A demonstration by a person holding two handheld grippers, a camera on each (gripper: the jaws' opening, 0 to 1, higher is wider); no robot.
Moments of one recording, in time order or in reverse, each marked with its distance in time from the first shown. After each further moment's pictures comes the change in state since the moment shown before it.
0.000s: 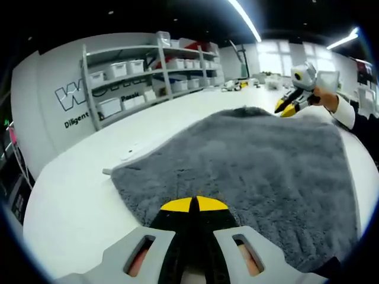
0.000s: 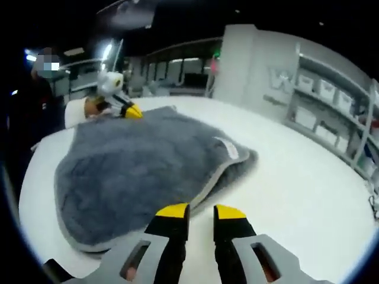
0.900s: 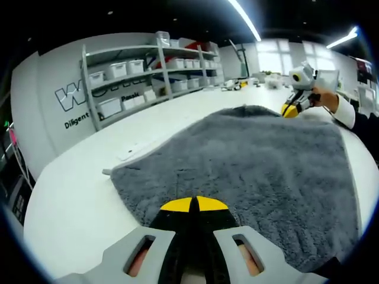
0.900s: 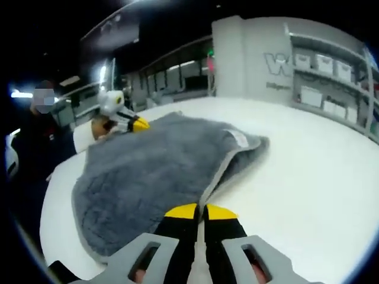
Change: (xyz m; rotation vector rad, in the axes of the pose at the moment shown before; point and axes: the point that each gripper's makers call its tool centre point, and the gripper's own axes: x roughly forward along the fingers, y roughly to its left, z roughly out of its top) left arm 0.001 0.000 0.000 0.007 0.002 0.003; right arm 0.000 0.014 -0.003 0.226 0.005 0.103
